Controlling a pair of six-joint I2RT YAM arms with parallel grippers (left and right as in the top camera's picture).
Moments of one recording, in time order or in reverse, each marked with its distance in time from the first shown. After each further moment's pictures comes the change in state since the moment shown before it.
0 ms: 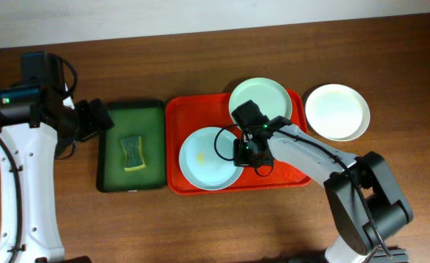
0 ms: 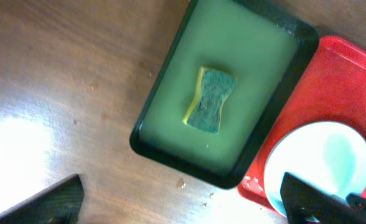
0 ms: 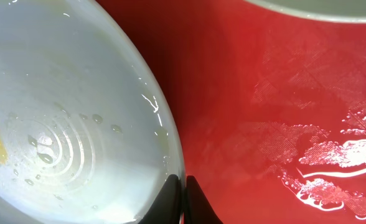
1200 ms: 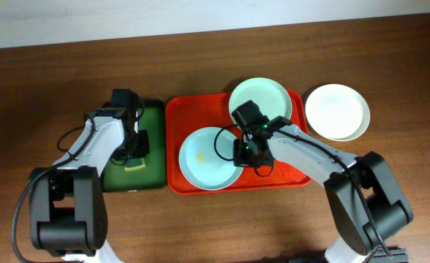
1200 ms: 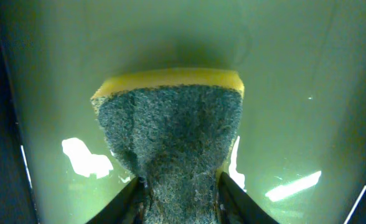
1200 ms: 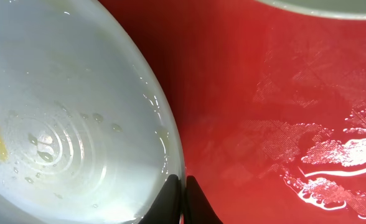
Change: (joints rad) left arm -0.181 0.301 -0.506 0.628 -0.071 0.187; right arm 0.000 0.000 -0.001 0.000 -0.004 0.000
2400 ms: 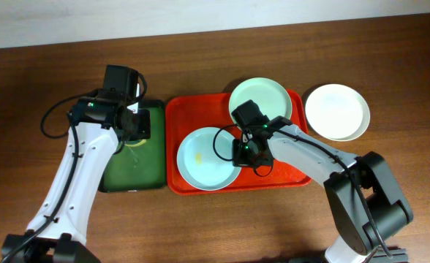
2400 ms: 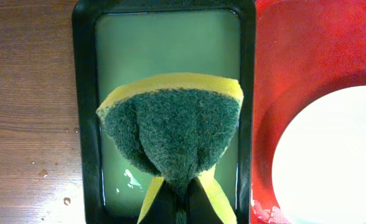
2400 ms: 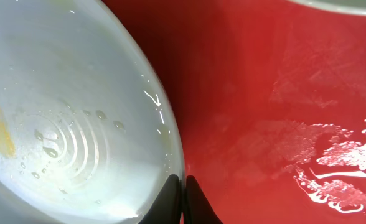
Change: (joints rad) left arm -0.100 -0.278 0.191 -0.208 -0.039 0.025; right arm 0.000 0.000 0.000 0.012 -0.034 0.000
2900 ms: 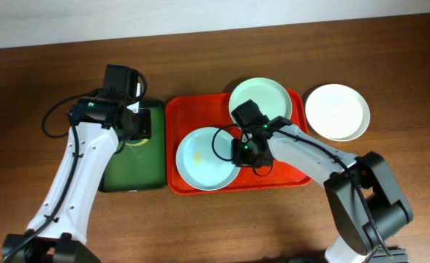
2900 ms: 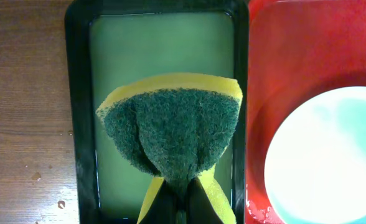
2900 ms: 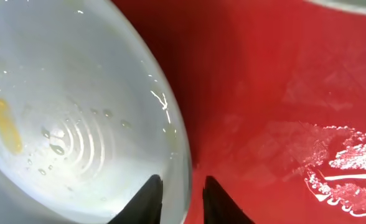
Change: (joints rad) left arm -0.003 0.003 0.000 0.008 0.017 0.000; right arm 0.000 0.000 0.000 0.011 -0.018 -0.001
